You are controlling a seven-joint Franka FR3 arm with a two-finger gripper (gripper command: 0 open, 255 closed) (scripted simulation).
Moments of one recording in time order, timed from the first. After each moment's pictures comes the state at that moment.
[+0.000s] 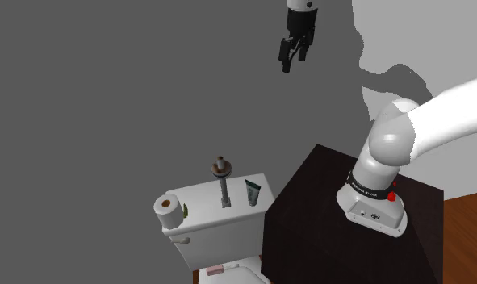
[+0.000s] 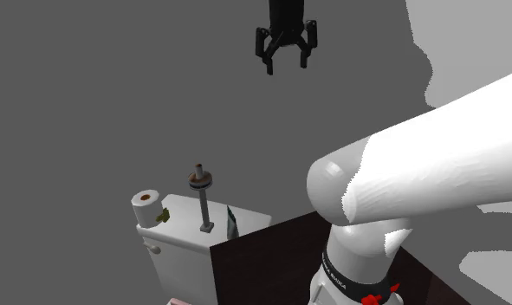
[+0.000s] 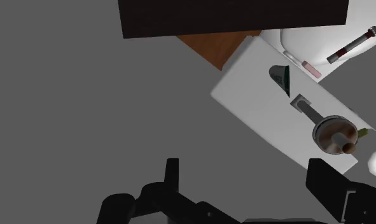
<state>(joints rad) 0.02 -0.79 0.04 -2.35 -0.12 1.64 0.13</state>
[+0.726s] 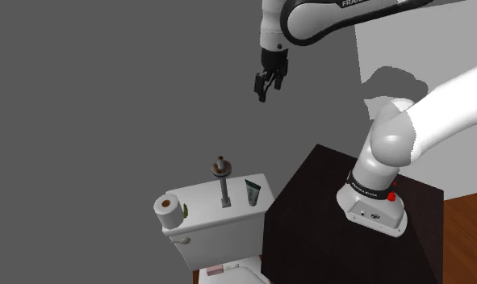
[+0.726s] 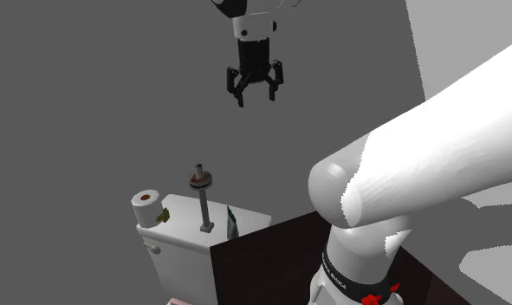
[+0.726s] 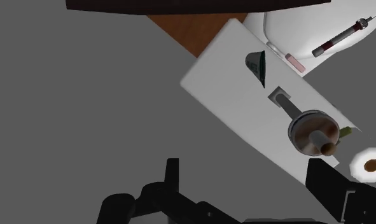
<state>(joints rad) 0.07 -0.66 0.12 -2.49 -0.05 1.92 0.22</state>
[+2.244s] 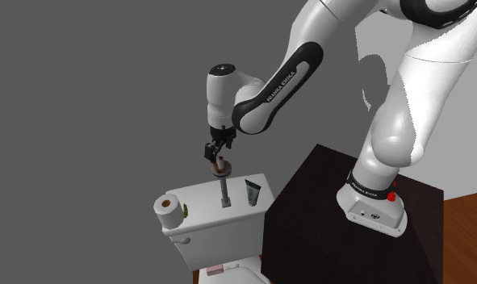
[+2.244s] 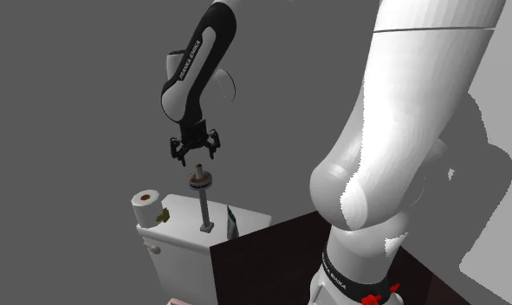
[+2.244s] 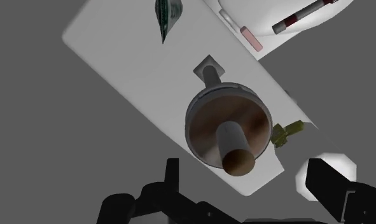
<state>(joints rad) 0.13 0.02 0.33 -2.42 -0.17 2.57 0.54</state>
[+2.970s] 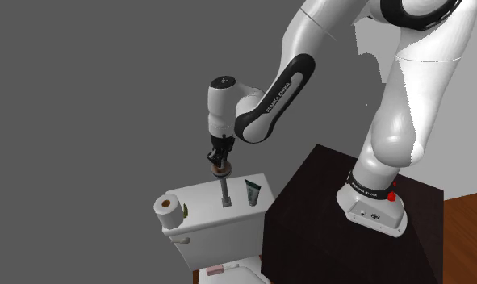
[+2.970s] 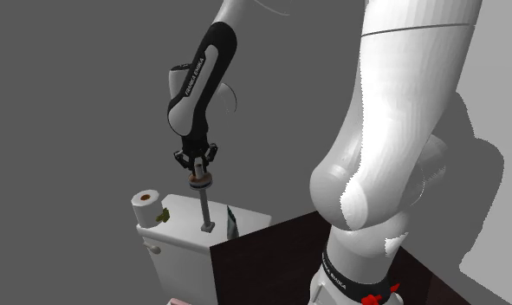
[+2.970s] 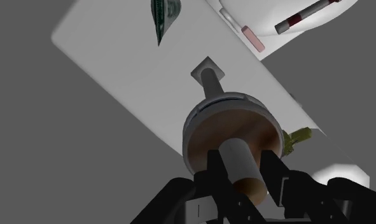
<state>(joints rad) 0.13 0.10 0.32 -2.43 -0.25 2.66 0.60</state>
